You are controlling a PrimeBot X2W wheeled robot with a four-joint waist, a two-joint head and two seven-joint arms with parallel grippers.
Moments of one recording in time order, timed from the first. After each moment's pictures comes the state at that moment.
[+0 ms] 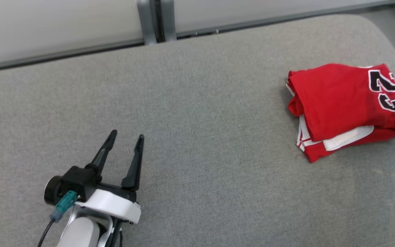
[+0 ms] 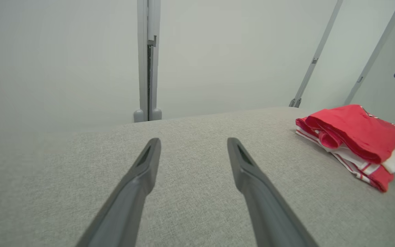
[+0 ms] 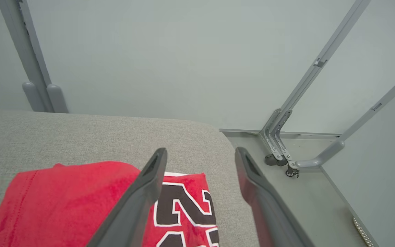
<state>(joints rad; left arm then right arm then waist) -0.21 0.12 -0.26 0.24 -0.28 -0.09 -0.25 -1.04 -0.42 0.44 1.28 0.41 0.13 -0.25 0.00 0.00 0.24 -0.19</state>
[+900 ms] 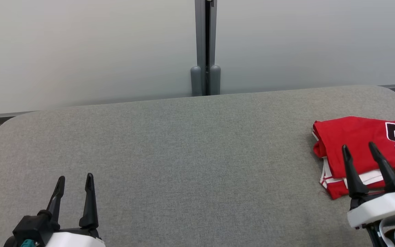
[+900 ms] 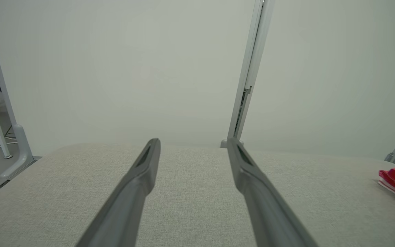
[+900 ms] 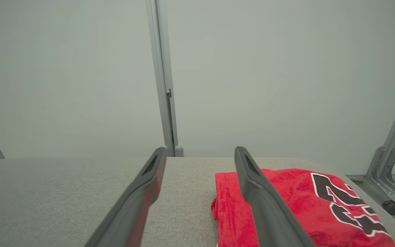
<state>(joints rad) 0.06 0.16 -0.08 0.11 -0.36 0.04 -0.26 -0.17 -0.24 0.07 0.32 0.32 0.13 -0.25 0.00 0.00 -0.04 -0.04</state>
